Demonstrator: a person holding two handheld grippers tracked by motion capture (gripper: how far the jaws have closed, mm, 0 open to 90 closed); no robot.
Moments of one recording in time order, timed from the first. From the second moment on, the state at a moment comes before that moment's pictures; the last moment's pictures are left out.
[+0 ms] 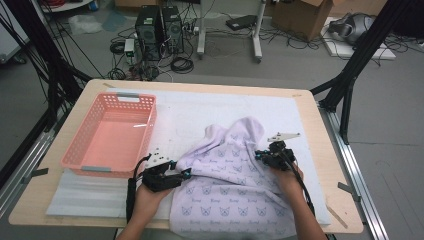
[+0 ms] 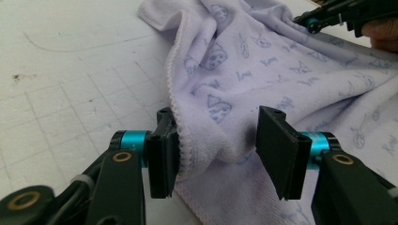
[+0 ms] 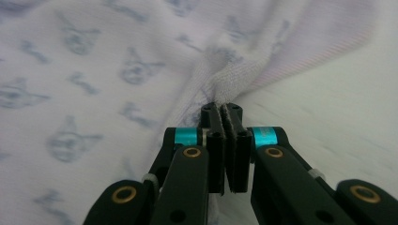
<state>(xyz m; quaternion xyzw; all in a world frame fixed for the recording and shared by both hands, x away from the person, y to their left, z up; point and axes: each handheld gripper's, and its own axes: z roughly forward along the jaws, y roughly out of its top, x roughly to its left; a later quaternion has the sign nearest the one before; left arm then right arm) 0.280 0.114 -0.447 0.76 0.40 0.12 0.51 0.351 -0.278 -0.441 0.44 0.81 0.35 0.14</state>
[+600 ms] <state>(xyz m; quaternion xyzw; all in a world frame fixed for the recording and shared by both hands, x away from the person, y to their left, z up) 0.285 0.109 -0.438 0.75 0.39 0.12 0.52 0.317 -0.339 -0.412 0.47 0.77 0.33 0.26</state>
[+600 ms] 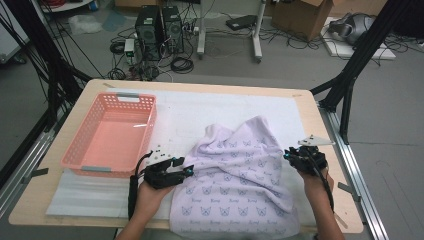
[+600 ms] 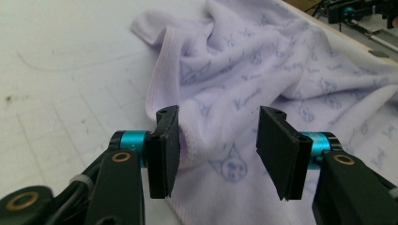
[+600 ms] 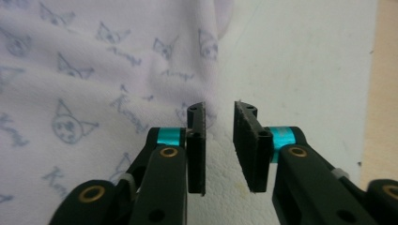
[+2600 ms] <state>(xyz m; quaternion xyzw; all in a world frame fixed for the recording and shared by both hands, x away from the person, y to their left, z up) 0.396 0.084 -0.432 0.73 0.46 0.15 0.48 0.410 -0.323 -0.441 0.51 0.74 0.40 0.17</state>
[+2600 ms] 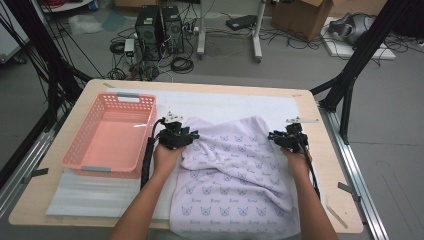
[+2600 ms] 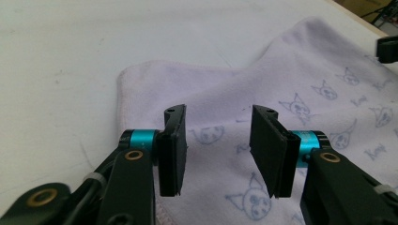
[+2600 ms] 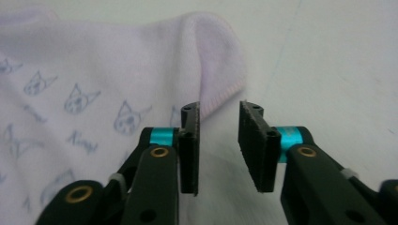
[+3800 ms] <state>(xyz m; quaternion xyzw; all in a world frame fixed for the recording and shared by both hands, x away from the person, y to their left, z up) 0.367 0.068 -0.450 0.80 0.41 0.17 0.40 0.383 -0.346 -0.399 0.48 0.74 0.38 0.27</state>
